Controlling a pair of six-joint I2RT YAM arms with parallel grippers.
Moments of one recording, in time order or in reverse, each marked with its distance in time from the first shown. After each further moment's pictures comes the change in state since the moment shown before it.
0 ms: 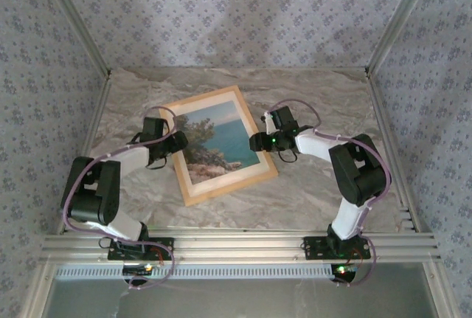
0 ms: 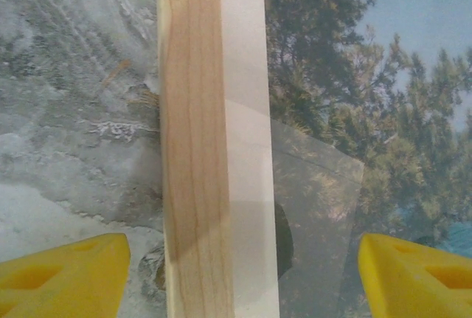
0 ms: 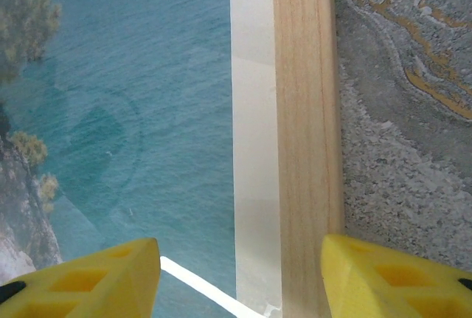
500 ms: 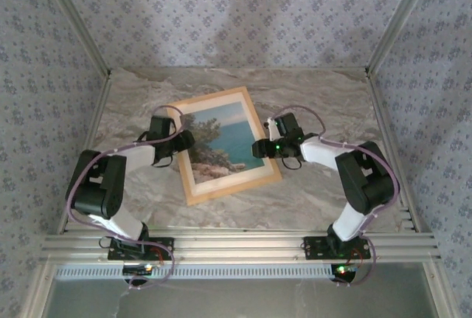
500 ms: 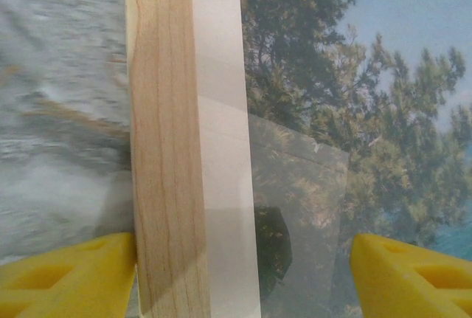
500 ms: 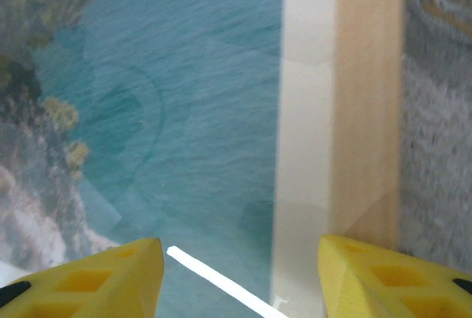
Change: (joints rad) left arm -0.066 0.066 0.028 0.071 0.031 -0.001; right arm 0.001 -0.104 -0.133 0.039 -0.044 0.001
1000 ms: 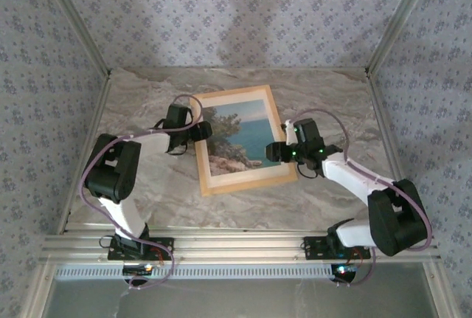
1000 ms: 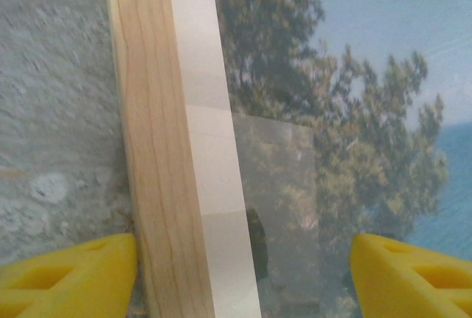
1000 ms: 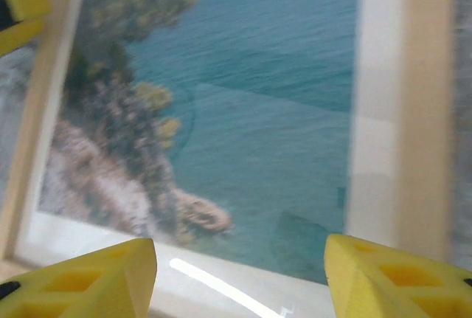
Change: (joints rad) left arm -0.091 0.162 0.209 0.006 0.050 0.051; right arm -0.088 -0.329 -0.148 -0.084 0.082 -0.012
